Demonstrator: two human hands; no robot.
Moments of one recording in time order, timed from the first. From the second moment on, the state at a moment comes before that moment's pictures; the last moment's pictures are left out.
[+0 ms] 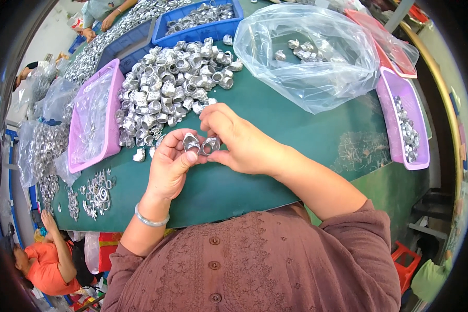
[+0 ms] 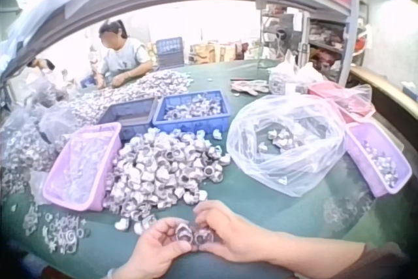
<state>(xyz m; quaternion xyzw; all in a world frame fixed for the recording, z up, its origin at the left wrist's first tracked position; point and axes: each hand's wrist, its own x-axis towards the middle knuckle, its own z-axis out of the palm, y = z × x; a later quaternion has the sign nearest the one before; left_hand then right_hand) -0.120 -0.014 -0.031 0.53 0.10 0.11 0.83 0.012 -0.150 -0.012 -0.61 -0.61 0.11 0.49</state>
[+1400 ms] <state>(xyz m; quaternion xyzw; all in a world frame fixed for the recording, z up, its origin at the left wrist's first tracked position) -0.122 -0.014 -0.037 0.52 0.09 0.10 0.84 0.013 -0.154 -0.023 -0.57 -0.49 0.26 0.61</state>
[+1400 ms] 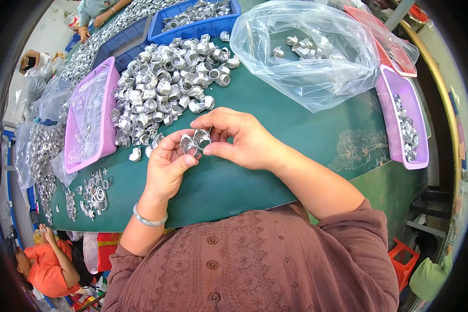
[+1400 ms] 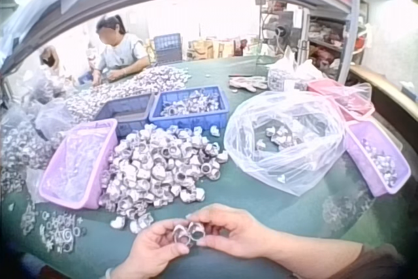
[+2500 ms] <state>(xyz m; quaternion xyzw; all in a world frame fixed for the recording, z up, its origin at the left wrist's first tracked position) -0.123 -0.027 -0.040 0.64 0.07 0.14 0.75 0.009 -0.148 -0.018 -0.56 -0.20 0.52 0.61</state>
